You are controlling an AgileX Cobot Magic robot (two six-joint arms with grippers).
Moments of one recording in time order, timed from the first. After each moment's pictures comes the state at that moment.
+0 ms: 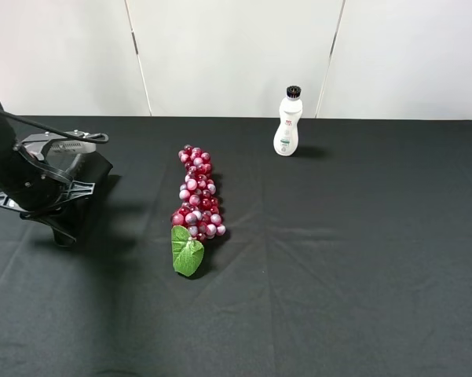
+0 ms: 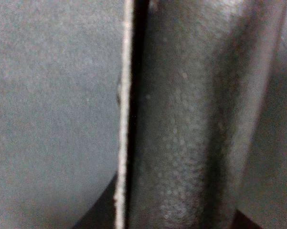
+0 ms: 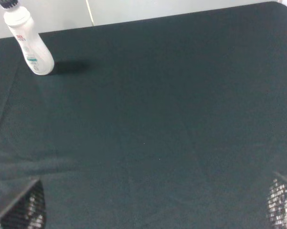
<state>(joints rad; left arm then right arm) -0.11 1.78 -0.78 -0.09 0.36 -0.01 -0.05 -0.01 -0.49 0.06 1.02 0.00</state>
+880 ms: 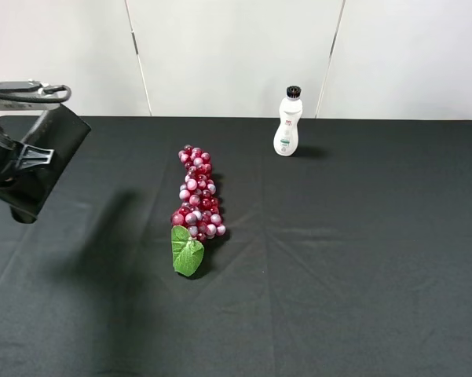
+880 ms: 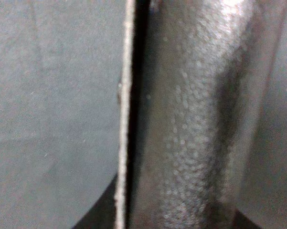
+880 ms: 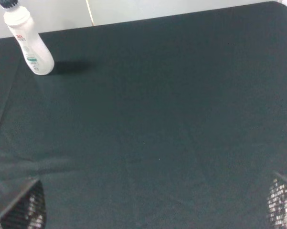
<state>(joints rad) -0.11 1.40 -0.78 -0.02 0.64 -0.01 -0.05 -0.01 -0.49 0.06 1.02 0.00</state>
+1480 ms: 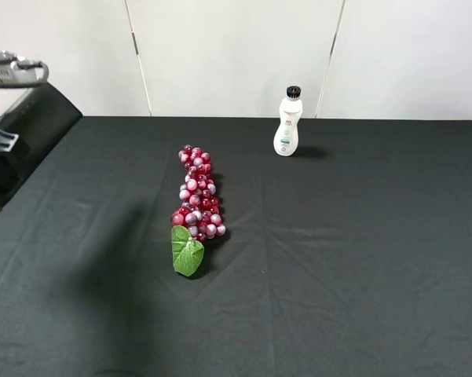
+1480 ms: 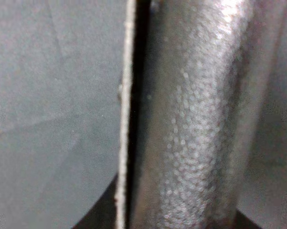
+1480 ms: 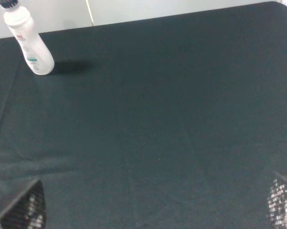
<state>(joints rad) -0.11 1.29 -0.88 0.00 0.84 0.11 -0.05 -0.01 -0.49 0.06 1.02 0.00</state>
